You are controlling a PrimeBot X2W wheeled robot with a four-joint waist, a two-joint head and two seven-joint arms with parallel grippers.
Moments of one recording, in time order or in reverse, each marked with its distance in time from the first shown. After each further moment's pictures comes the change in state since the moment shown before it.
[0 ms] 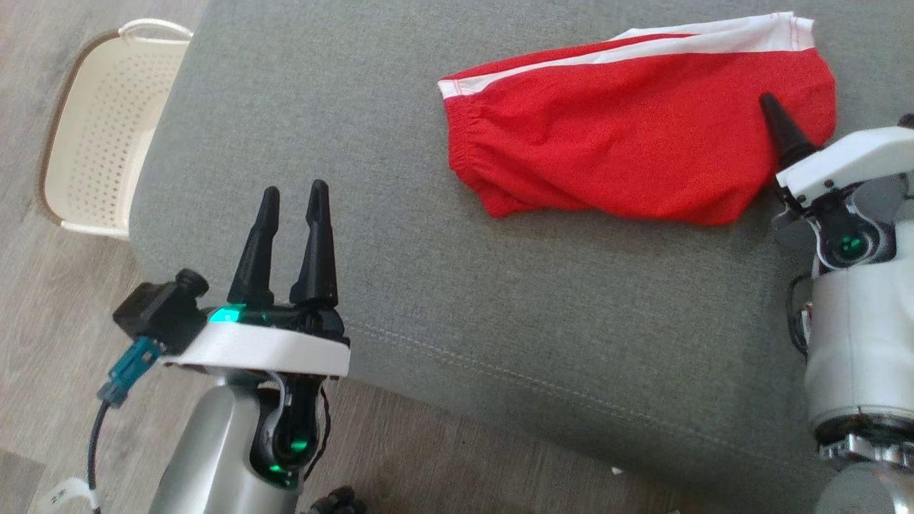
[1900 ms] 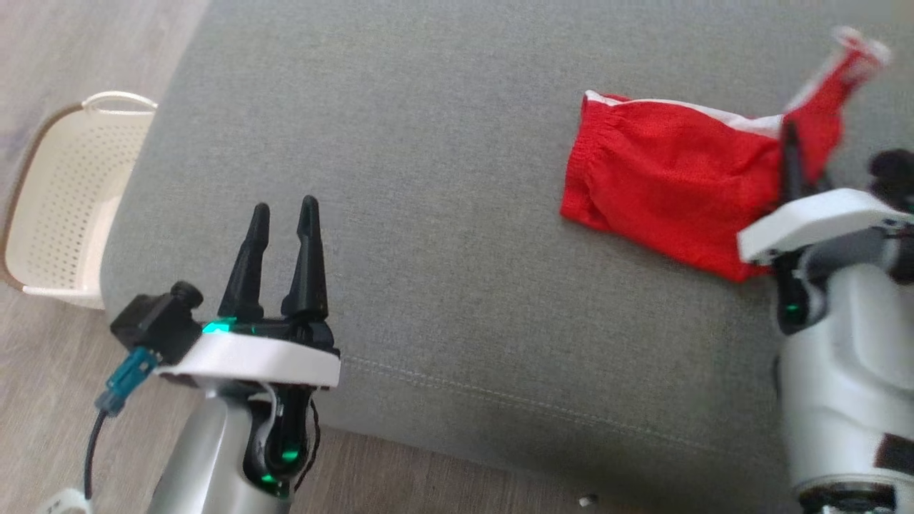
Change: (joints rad) left arm 0.020 0.000 0.030 0.036 0.028 -0.014 0.000; right arm 0.177 -0.002 0.167 -0.143 -0.392 0.001 -0.472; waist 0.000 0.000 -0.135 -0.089
